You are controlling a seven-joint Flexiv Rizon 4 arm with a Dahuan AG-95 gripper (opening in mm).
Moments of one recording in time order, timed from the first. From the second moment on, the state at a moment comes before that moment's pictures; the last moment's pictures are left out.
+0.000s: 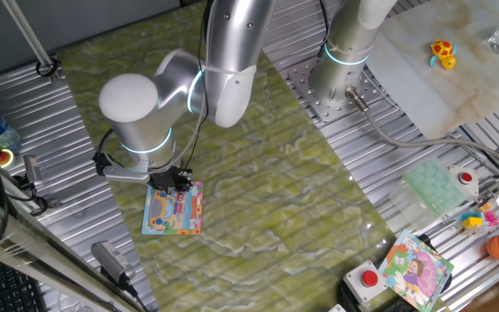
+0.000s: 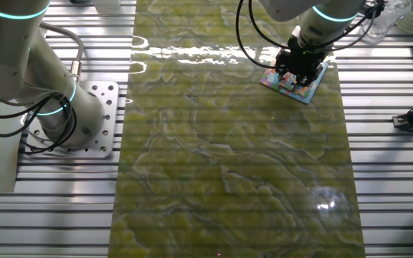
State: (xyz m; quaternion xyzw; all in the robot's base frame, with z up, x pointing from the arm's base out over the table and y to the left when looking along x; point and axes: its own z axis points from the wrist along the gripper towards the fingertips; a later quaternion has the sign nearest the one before) arm 0.587 0.106 0.013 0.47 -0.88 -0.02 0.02
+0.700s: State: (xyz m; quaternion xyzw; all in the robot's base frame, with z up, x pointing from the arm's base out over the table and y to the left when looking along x) arm 0.585 0.105 0.012 0.47 -0.88 -0.01 0.02
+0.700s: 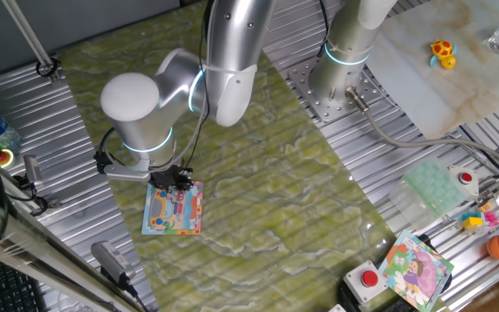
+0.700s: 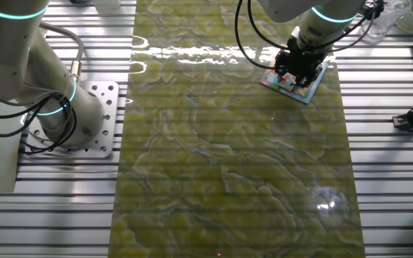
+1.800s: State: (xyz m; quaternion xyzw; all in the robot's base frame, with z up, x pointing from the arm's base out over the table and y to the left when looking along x) arm 0.585 0.103 0.012 0.47 -0.88 -0.02 0.01
